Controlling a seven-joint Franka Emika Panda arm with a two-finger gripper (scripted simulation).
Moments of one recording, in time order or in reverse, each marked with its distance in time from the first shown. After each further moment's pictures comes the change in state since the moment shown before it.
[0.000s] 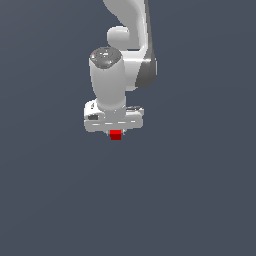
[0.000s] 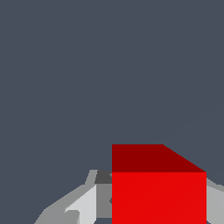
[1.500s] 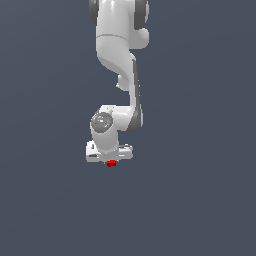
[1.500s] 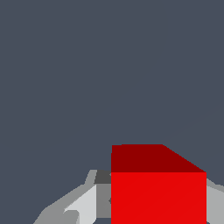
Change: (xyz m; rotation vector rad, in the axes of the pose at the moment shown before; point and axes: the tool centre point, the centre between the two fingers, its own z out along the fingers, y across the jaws) arm 0.034 0.035 0.176 0.000 0.000 0.000
